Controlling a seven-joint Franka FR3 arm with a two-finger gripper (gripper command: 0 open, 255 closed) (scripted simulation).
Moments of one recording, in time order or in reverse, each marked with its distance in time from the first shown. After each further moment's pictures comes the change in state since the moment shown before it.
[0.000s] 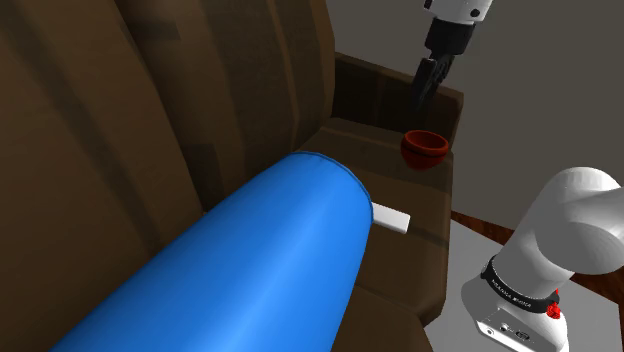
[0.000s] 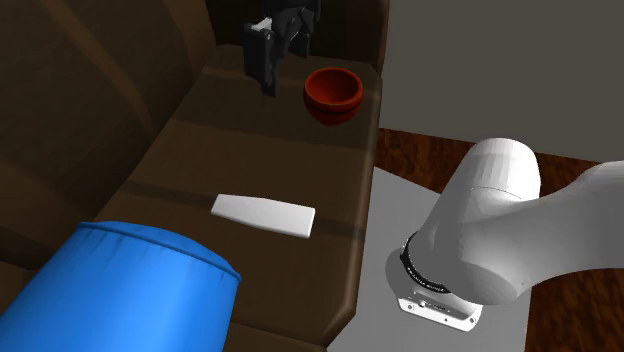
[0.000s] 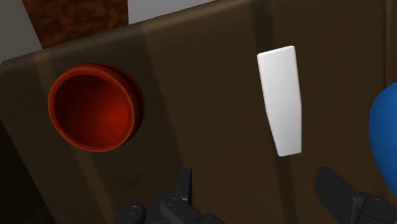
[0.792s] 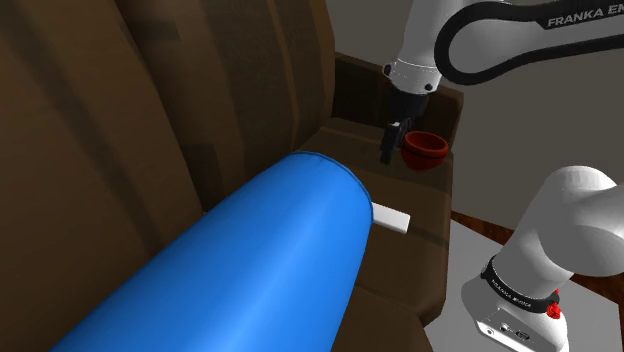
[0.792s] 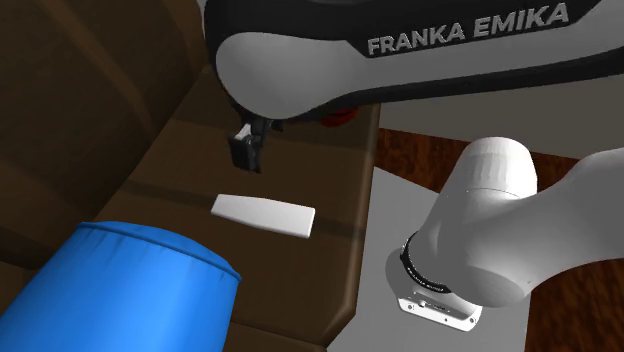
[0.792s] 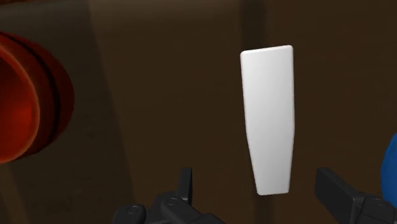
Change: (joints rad) arm 0.075 0.086 0.075 -0.235 0.046 0.267 0.007
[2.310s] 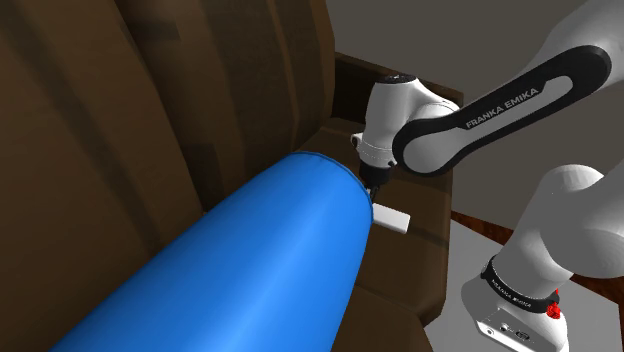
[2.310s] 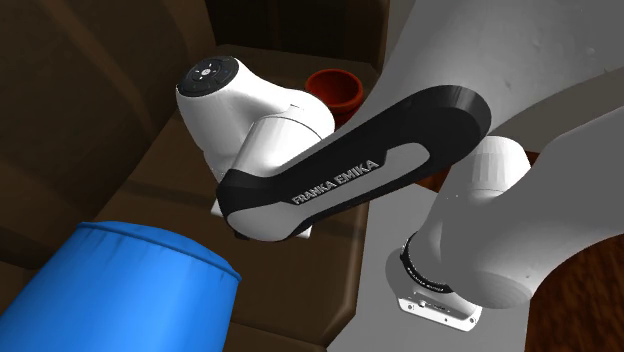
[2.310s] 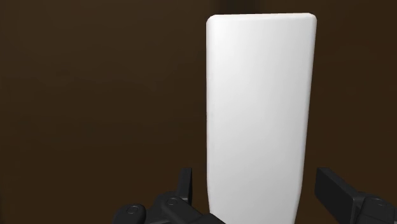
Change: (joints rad) arm 0.072 0.299 0.092 -0.182 0.041 0.433 0.017
